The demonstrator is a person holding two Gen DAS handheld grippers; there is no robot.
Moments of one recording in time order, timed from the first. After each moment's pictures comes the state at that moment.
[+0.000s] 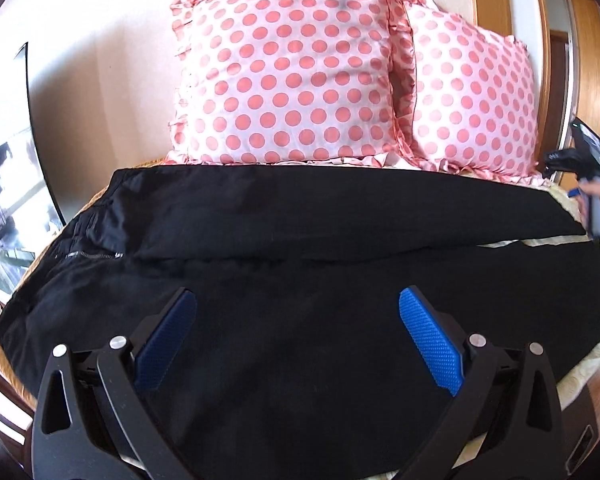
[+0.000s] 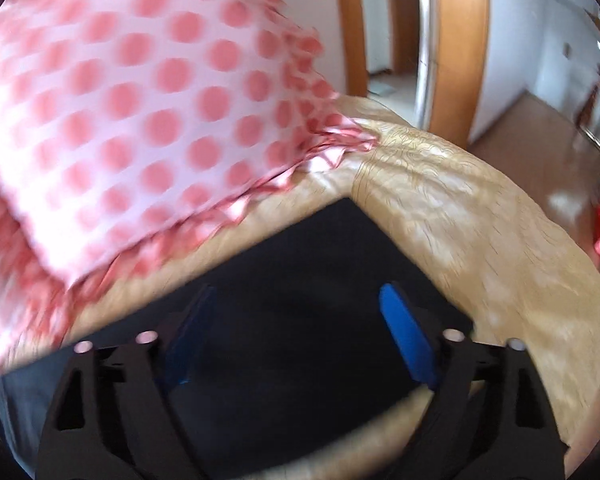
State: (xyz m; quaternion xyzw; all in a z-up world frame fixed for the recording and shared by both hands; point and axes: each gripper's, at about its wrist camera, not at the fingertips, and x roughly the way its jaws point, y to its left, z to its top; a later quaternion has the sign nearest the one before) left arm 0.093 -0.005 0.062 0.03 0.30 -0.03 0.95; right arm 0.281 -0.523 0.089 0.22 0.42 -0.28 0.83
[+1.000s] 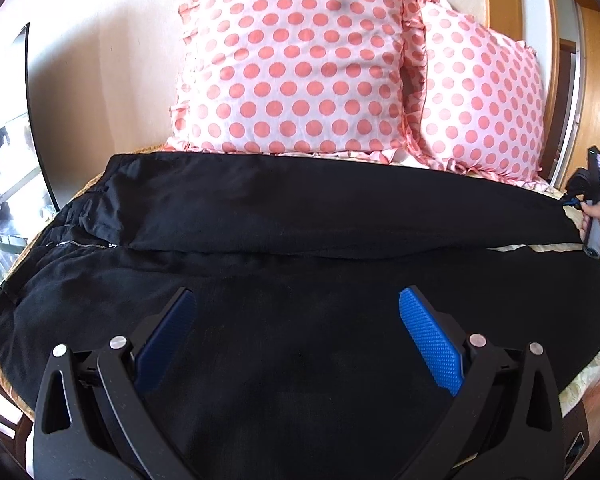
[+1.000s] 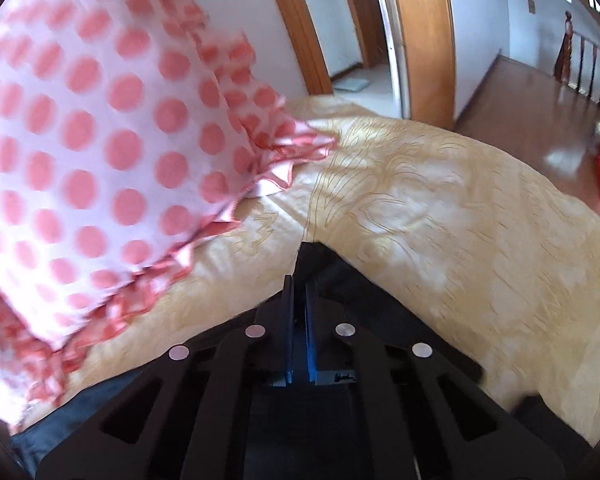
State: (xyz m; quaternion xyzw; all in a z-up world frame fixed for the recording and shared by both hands) left arm 0.100 0.010 0.057 0.00 0.31 -0.04 0.95; right arm 0.226 -0.547 0.066 0.30 0.34 -0.27 0.85
